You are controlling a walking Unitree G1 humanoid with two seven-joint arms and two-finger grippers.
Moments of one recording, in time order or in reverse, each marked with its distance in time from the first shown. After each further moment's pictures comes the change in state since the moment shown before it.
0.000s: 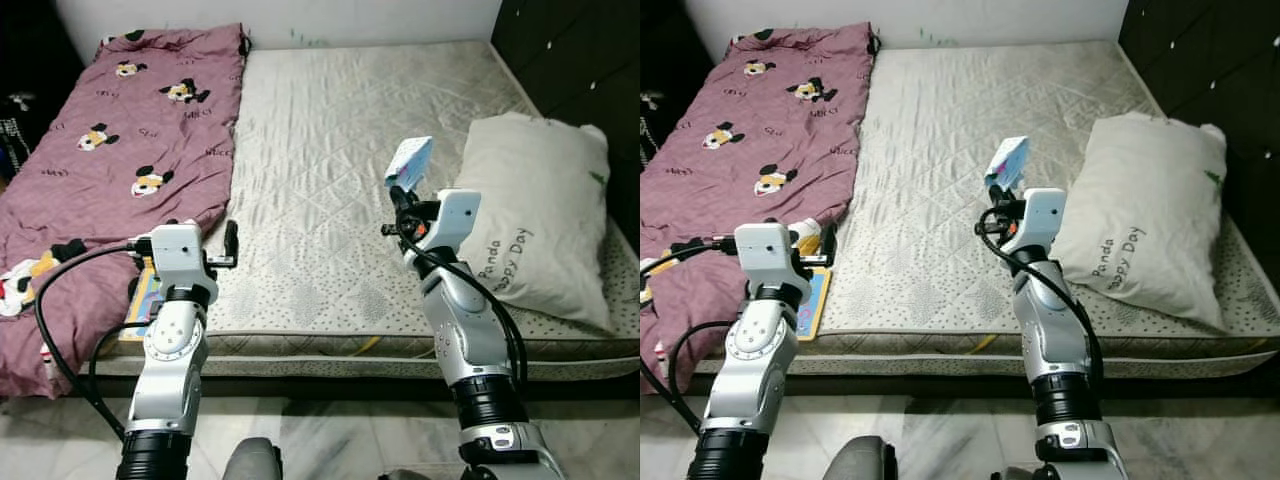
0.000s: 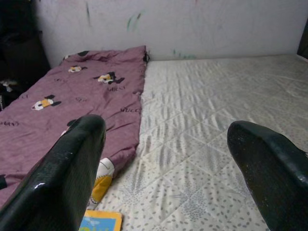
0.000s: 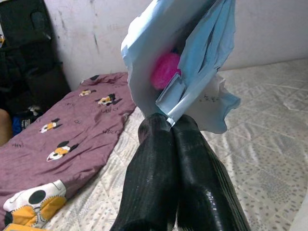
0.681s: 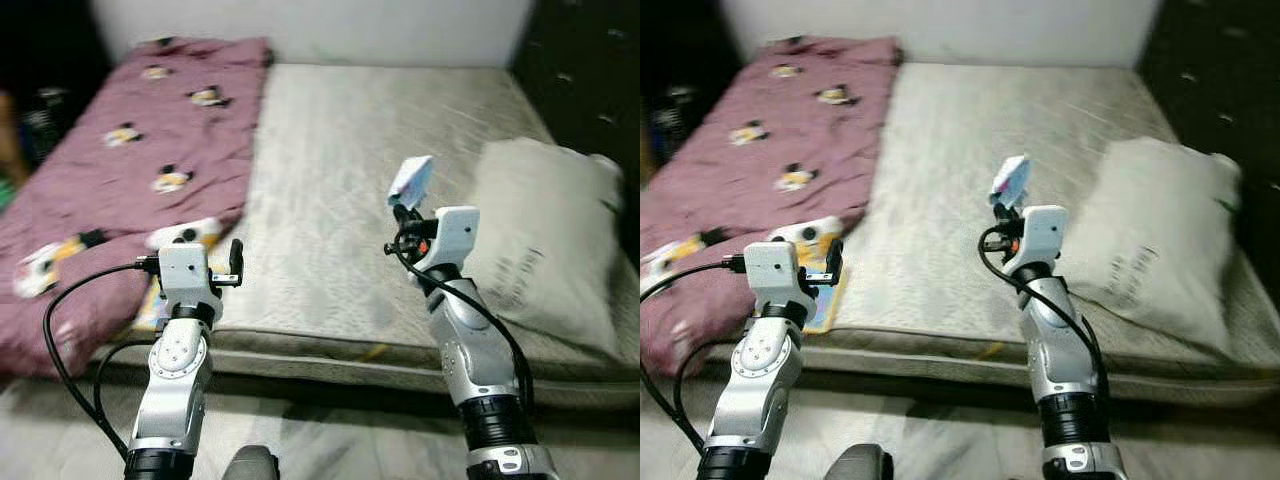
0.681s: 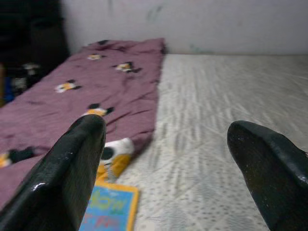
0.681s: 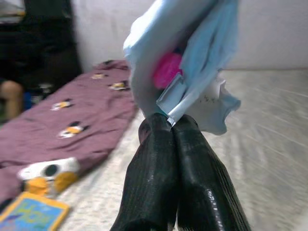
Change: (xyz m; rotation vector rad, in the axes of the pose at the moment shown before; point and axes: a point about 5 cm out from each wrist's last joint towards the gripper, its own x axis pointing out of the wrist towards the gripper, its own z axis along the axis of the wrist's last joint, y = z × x) left arm -0.013 -0.002 -0.015 -0.004 0.052 -0.002; right arm -0.016 -0.001 -0.010 -0.064 0.056 -0.004
